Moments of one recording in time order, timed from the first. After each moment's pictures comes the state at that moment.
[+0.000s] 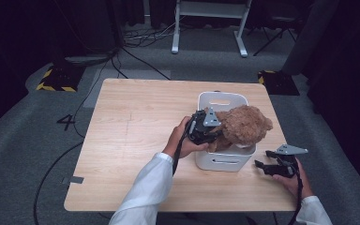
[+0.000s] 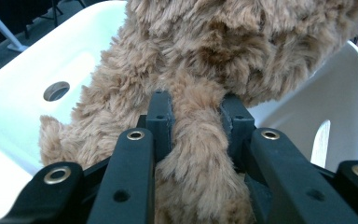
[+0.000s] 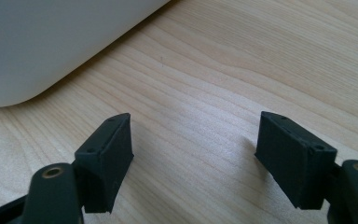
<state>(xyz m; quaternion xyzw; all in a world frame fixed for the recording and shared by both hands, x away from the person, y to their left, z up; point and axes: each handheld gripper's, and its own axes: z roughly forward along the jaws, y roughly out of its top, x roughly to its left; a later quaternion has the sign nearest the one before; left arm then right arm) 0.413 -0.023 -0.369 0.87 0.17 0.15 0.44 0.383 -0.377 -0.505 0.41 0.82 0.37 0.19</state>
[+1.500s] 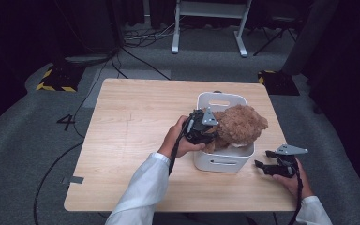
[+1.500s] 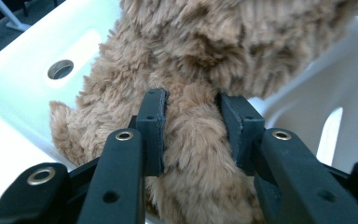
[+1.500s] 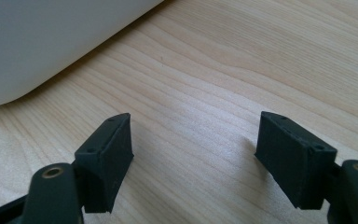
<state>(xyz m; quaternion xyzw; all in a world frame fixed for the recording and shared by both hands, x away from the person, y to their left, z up) 0.413 -0.016 -0.364 0.88 0.18 0.15 0.40 0.383 -0.377 -0.505 0.41 0.82 0.37 0.19</state>
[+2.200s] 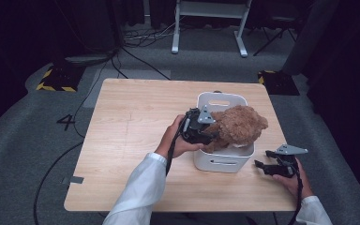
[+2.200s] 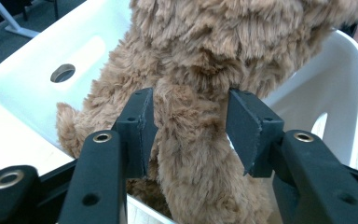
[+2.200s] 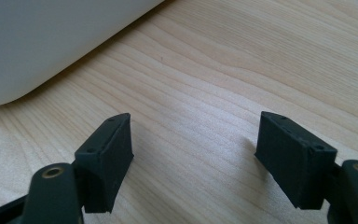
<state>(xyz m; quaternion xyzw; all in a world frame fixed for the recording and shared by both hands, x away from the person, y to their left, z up) 0.410 -0.006 -0.357 0.88 0.19 0.14 0.42 0.383 -0.377 -0.505 0.41 0.82 0.37 0.19</state>
